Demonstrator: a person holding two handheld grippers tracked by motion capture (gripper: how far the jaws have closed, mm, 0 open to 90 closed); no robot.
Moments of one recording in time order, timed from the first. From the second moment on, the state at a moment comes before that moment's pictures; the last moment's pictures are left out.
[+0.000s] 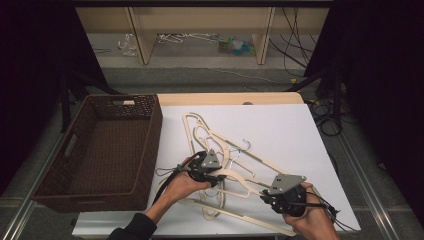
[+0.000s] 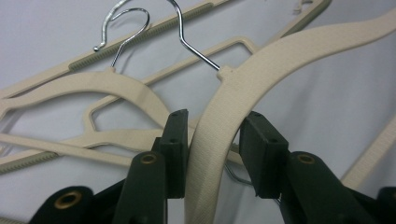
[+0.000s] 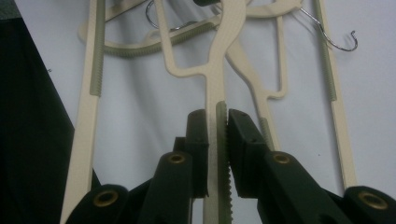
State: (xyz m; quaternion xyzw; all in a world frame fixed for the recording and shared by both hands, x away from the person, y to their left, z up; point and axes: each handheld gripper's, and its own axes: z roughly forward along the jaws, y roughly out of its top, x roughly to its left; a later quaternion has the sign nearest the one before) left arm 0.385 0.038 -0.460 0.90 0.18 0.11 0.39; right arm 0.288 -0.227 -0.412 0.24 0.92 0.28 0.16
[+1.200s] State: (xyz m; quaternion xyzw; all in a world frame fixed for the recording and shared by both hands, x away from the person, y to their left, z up) left arm 0.319 0.086 -0.400 0.89 0.18 0.00 0.43; right arm 0.290 -0.245 -0.401 0.28 0.86 0.39 0.16
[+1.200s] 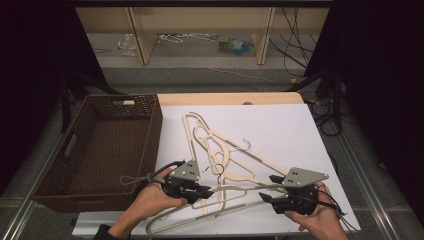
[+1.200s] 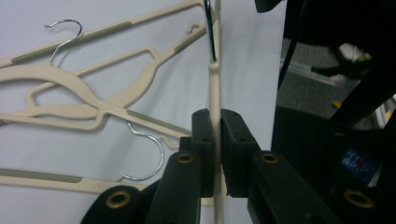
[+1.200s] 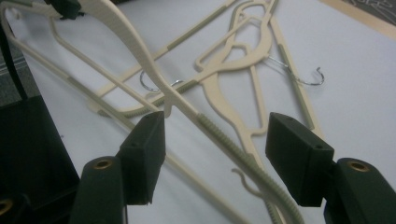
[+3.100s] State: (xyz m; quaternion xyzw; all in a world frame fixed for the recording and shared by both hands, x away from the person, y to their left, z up) left arm 0.338 0.280 -0.257 0.70 0.38 0.18 0.57; right arm 0.271 -0.251 -0.422 0.29 0.83 0.45 0.15
